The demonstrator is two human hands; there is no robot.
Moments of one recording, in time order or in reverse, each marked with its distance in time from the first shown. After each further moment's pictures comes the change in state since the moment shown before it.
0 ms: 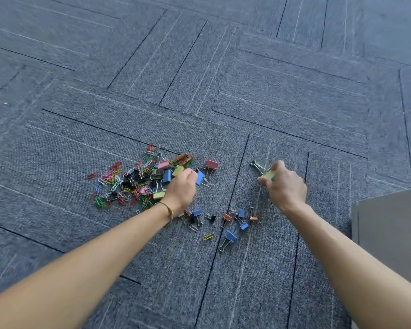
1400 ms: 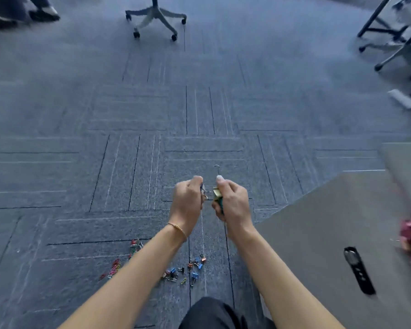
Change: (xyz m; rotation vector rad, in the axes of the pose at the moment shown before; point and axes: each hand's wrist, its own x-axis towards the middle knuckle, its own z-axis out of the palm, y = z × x) left_hand -0.198 0.475 -0.057 -0.338 -0.117 0.204; right_hand -0.107 -0.159 -0.480 1.414 0.059 0.328
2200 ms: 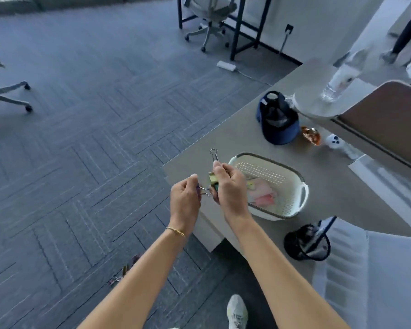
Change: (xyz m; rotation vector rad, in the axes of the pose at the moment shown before) left_hand -0.353 0.315 0.209 0.133 -0.580 0.018; right_hand -0.337 -0.337 -0.233 0.259 0.643 -0.168
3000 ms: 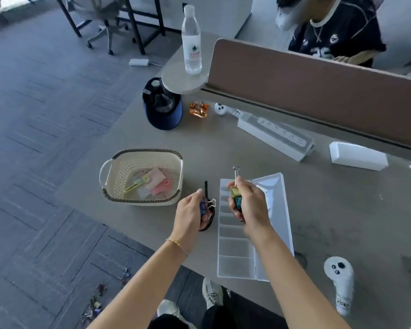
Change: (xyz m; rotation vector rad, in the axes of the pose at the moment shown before) left_hand -0.153 -0.076 0.264 0.203 -0.409 -0.351; right_hand -0.071 0.025 -0.359 0.212 0.397 0.217
